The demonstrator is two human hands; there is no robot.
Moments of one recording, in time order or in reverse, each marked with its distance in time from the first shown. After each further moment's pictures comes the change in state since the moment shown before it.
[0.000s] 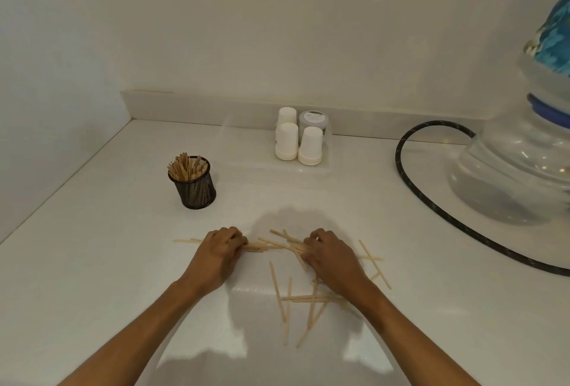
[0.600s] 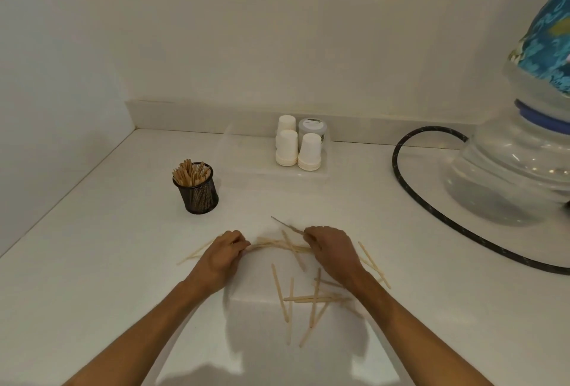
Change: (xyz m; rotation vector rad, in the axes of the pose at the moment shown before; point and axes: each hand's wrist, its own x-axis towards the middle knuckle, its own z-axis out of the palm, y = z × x) left_hand 0.003 -0.010 0.011 -0.047 -0.034 -0.037; right_hand 0.014 -0.003 -0.008 0.056 0.248 -0.016
